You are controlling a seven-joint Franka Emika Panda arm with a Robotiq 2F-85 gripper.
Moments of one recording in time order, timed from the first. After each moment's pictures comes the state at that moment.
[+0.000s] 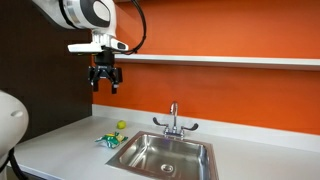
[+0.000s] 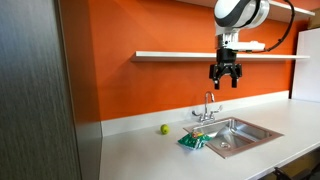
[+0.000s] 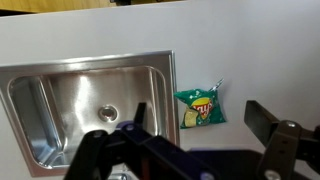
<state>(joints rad) 0.01 -0.61 0.00 -2.53 -0.02 1.92 0.03</state>
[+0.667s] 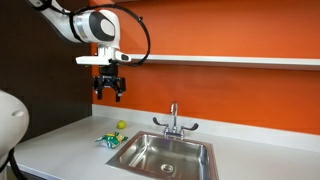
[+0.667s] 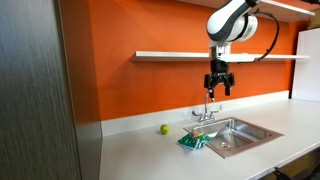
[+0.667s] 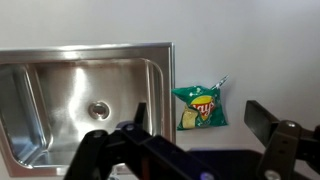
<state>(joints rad) 0.02 -0.47 0.00 -2.53 -0.02 2.04 0.00</state>
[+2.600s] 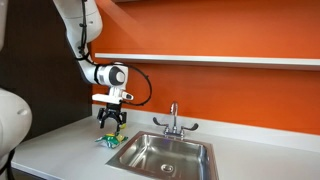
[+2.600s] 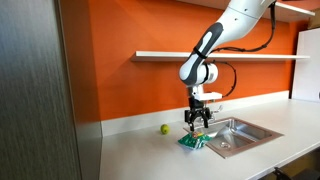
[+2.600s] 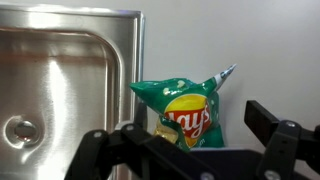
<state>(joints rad) 0.07 0.18 0.03 -2.28 0.05 2.23 -0.07</state>
